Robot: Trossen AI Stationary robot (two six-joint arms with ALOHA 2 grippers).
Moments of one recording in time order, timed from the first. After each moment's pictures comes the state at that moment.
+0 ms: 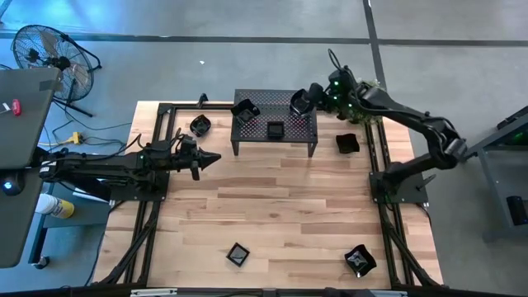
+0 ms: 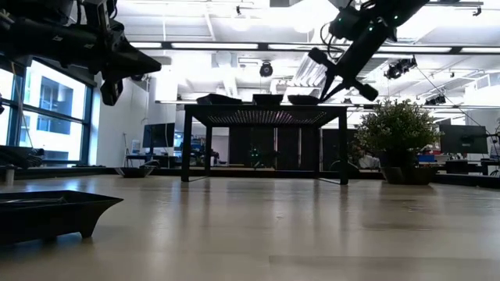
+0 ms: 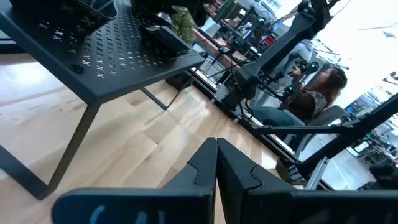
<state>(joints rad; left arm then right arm) 0.12 0.54 0.22 0.25 -0.09 -0.64 -0.77 1.39 1.12 -0.50 -0.09 1.10</state>
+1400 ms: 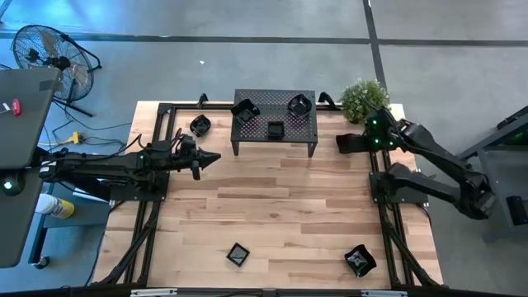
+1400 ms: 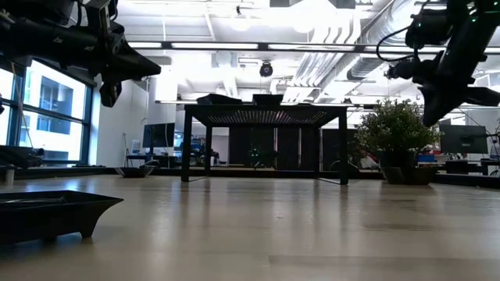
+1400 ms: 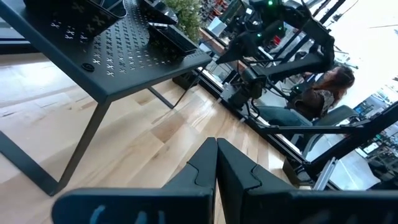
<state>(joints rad) 0.12 0.54 0.22 0.23 -0.11 -0.64 -0.86 0.73 0.66 -1.01 -0.06 0.62</state>
